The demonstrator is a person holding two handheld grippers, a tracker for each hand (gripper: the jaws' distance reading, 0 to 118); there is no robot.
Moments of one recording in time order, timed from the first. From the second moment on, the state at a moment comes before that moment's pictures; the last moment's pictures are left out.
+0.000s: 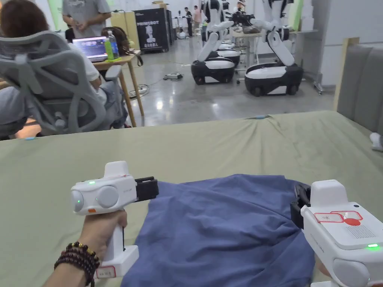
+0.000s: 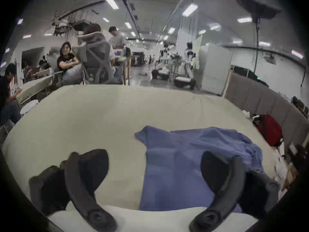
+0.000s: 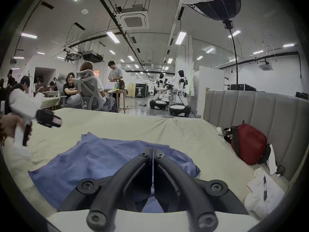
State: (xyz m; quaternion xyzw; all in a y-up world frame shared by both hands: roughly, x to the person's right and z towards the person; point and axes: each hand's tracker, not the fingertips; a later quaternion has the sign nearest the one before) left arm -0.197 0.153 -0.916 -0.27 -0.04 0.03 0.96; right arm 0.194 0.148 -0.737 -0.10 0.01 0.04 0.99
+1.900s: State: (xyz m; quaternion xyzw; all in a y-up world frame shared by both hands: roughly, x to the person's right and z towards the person) left arm -0.257 0.350 -0.964 -0.13 0.01 0.06 0.99; right arm 0.242 0.335 -0.921 -0.15 0.00 0.09 0.98
